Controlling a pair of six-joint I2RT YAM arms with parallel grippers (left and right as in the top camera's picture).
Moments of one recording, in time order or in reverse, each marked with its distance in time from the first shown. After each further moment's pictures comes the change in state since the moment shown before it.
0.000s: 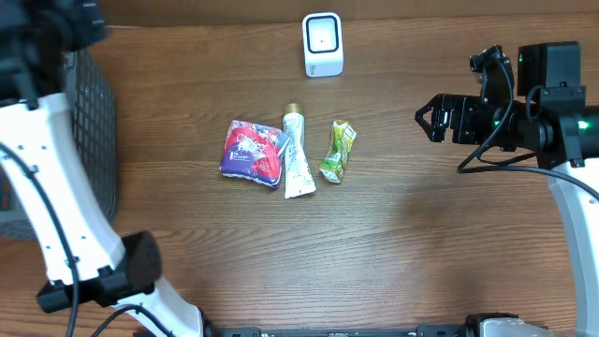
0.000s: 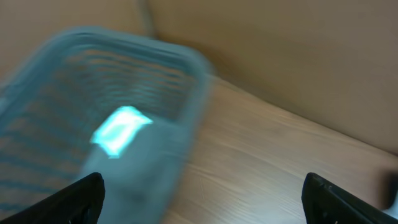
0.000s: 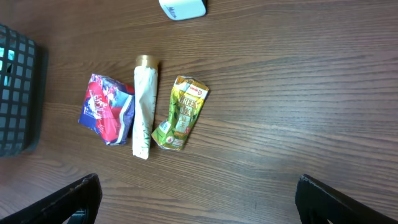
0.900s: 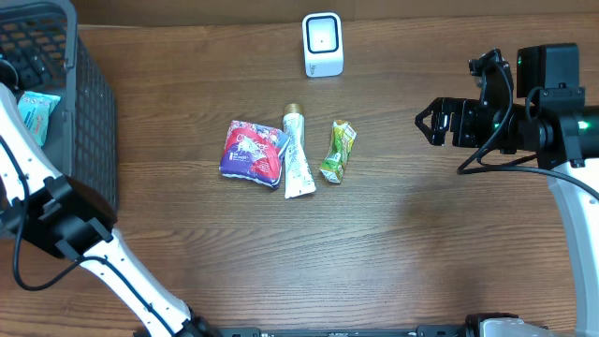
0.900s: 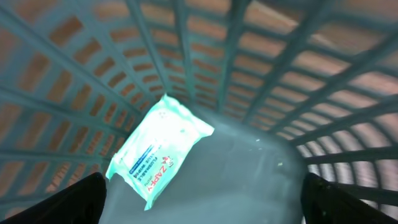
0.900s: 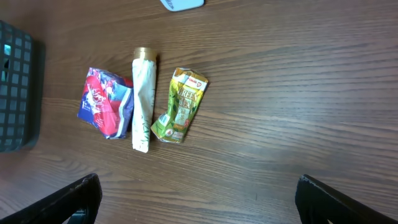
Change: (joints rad) left arm 0.360 0.533 0.000 0.317 0.240 0.231; right arm 0.000 0.000 0.000 -0.031 0.000 0.000
